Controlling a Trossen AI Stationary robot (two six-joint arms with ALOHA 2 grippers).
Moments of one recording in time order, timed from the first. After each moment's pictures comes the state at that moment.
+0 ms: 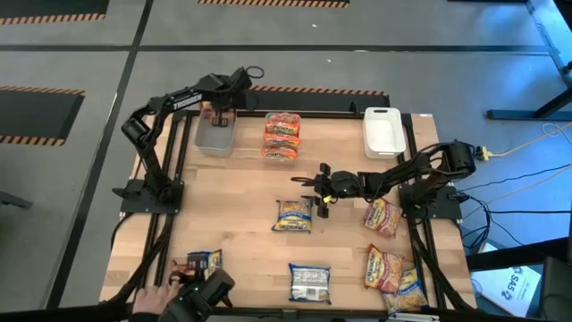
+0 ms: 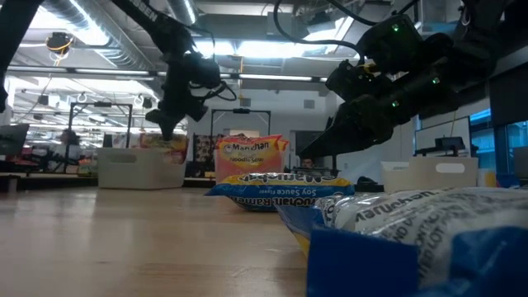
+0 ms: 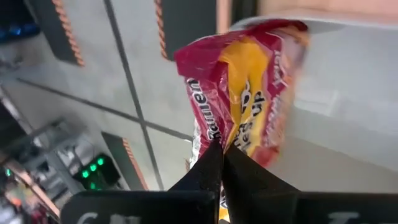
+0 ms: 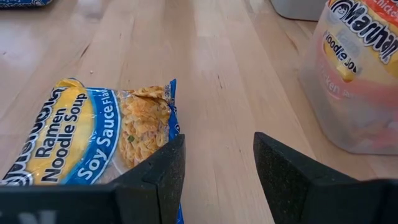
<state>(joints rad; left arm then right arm) 0.85 1.78 1.40 -0.94 -0.56 0.88 0.01 1.67 0.54 0.66 0.09 -0.03</state>
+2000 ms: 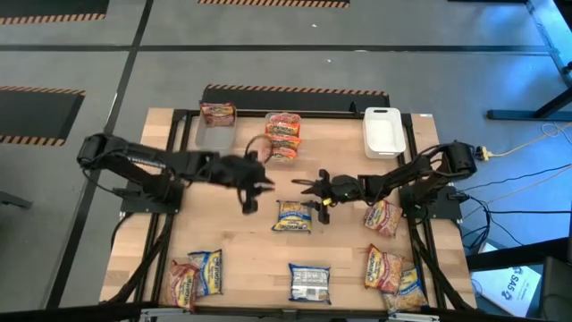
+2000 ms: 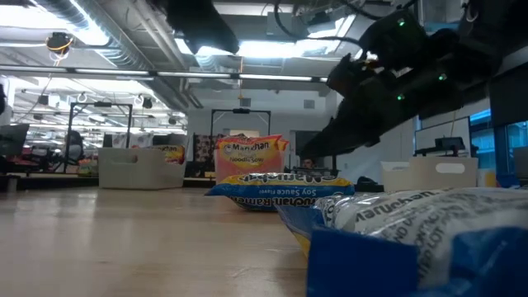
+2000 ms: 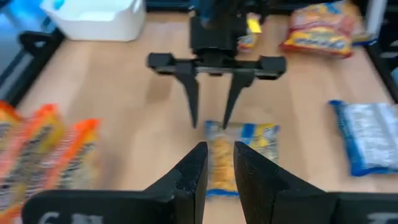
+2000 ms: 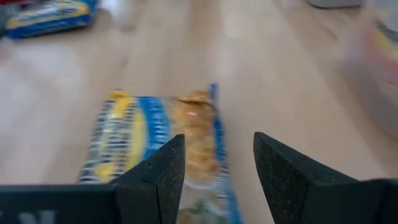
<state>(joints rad) -0.08 1.28 0.99 -0.29 -0.14 -0.09 0.06 1.67 0.54 0.66 0.03 0.11</state>
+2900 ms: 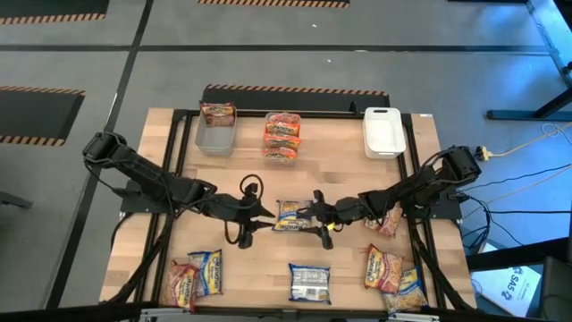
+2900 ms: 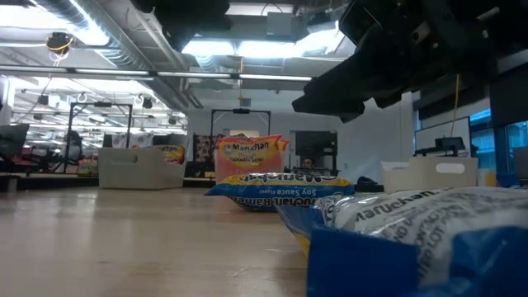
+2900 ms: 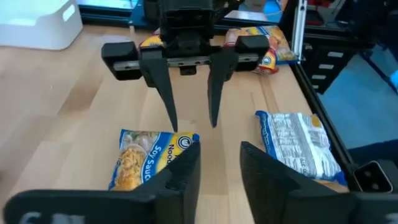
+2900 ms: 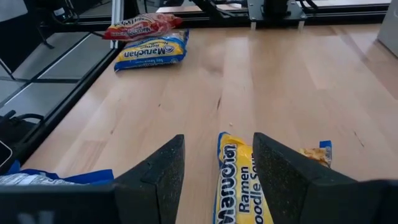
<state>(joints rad) -0.38 1.34 0.84 0.04 -0.28 -0.28 0.30 1.66 0.61 0.71 0.10 0.13</state>
